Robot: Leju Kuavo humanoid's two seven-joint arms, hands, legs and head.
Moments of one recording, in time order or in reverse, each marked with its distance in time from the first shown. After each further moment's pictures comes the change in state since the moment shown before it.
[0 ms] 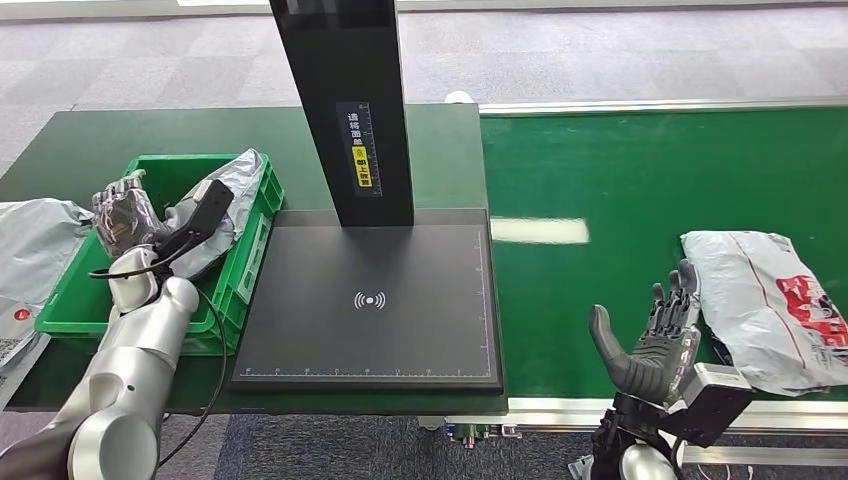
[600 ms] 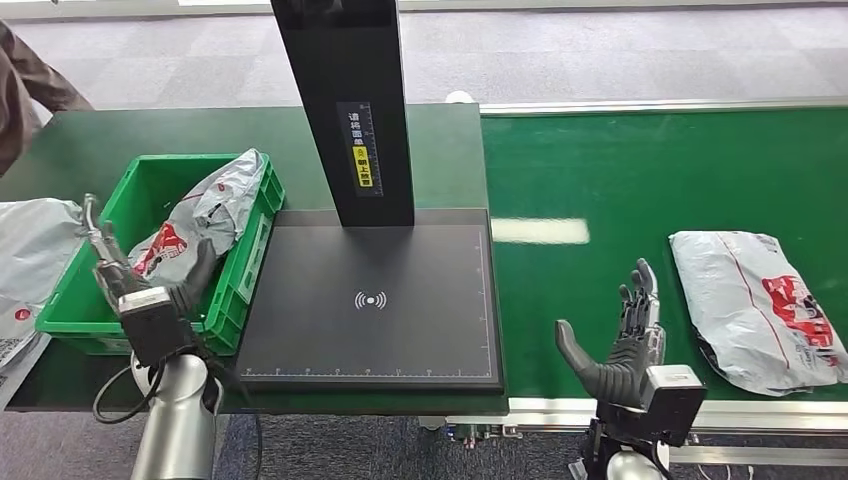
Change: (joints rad) left arm 0.541 -0.203 -0.208 -0.815 1.146 -0.117 -0.770; right arm 0.022 -0.026 0.051 0.025 0.145 0.070 0.021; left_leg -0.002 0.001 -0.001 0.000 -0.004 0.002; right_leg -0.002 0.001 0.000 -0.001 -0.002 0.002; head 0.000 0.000
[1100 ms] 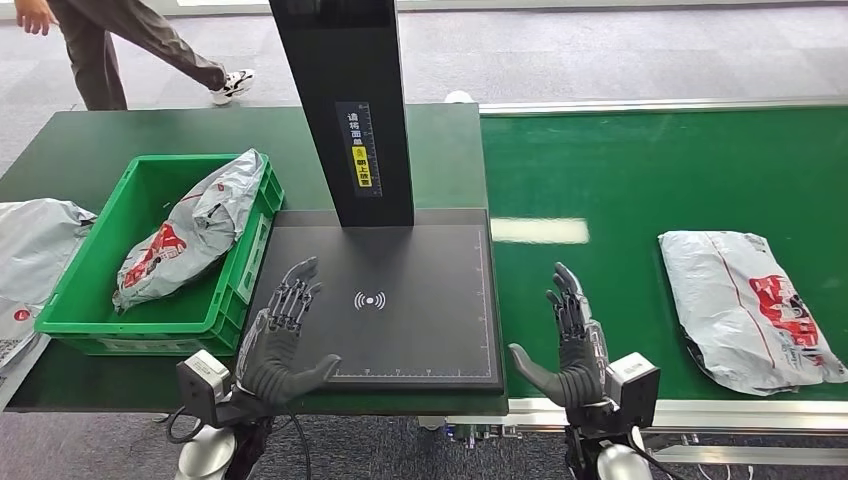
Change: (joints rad) left arm 0.240 0.019 -0.247 -0.114 0.205 -0.794 0.148; right arm -0.037 -0.029 0.025 0.110 -0.077 0.335 0.006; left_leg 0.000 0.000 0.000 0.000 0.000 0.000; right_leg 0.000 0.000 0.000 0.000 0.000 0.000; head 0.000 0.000
